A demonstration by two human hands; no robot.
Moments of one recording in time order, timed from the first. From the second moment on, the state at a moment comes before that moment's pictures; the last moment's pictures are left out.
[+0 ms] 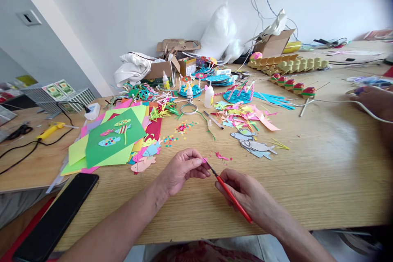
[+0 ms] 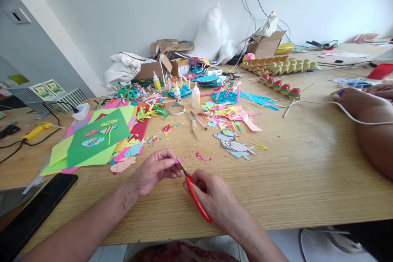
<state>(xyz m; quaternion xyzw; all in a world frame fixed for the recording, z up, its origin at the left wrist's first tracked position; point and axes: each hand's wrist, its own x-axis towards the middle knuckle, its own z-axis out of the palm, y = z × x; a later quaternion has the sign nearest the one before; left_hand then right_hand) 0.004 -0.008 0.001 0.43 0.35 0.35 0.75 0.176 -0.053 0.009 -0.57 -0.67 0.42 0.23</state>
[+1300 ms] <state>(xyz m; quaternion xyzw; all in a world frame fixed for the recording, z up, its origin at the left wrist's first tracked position) 0.009 -0.009 0.004 0.50 0.42 0.36 0.67 0.150 -0.021 0.001 -0.49 -0.52 0.51 0.48</state>
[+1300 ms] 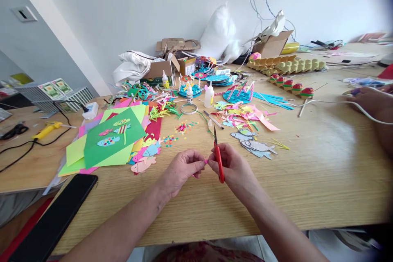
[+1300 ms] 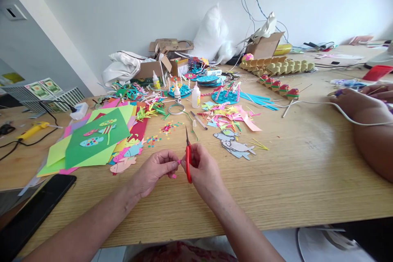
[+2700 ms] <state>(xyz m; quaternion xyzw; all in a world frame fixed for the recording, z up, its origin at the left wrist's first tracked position) 0.005 -0.011 0.003 0.47 0.39 0.37 0.70 0.163 -0.054 0.000 -0.55 -0.68 0.40 0.27</state>
